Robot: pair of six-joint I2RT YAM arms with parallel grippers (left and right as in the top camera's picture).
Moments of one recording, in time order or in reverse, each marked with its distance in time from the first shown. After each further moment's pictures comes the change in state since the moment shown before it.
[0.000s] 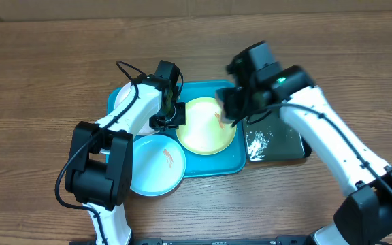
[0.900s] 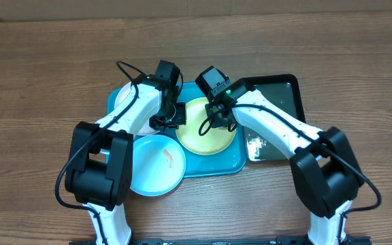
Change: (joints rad) left arm 0.000 0.000 0.000 0.000 0.001 0.000; right arm 0.119 0.287 0.000 0.096 0.409 0.075
